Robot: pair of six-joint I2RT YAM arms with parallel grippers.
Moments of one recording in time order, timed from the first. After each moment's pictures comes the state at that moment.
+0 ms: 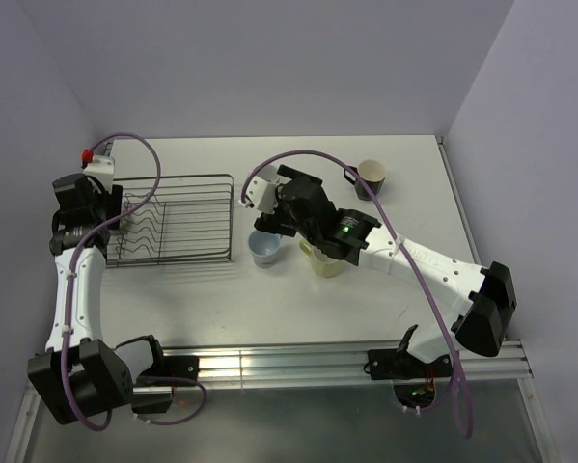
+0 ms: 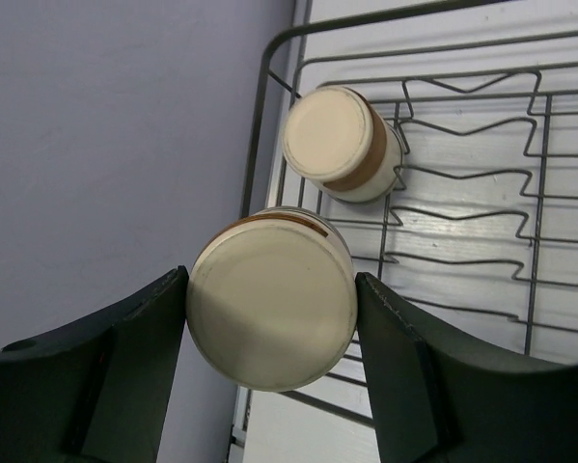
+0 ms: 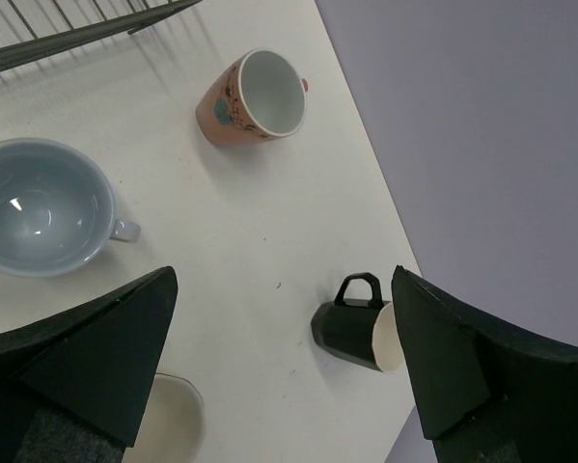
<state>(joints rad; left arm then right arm) 0.28 1.10 0.97 -0.38 -0.15 0.42 0.93 1.42 1.28 -0.33 0.40 -0.65</state>
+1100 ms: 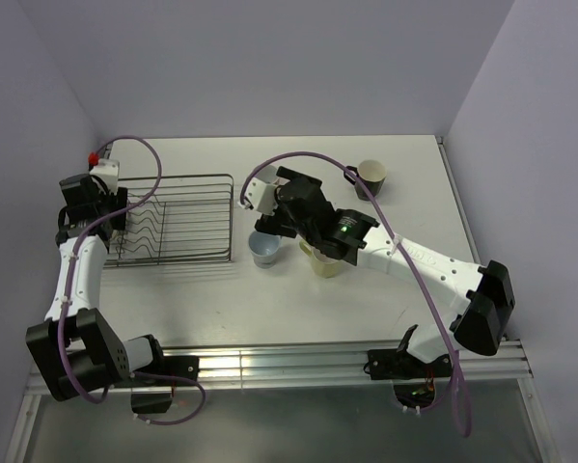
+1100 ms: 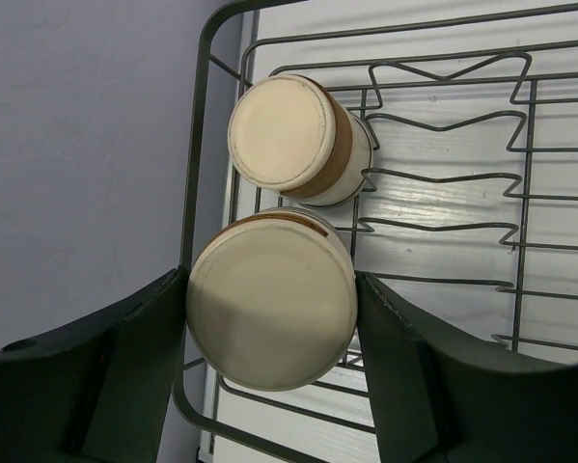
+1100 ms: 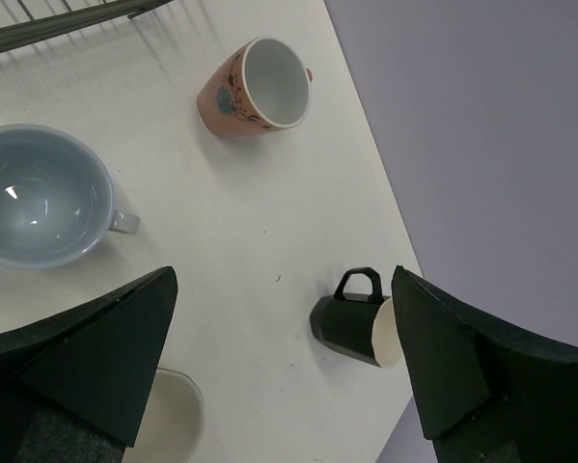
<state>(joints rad) 0.30 1.23 0.94 -0.29 -0.09 0.40 0.93 1.43 1.28 -0.35 0.41 -0.65</state>
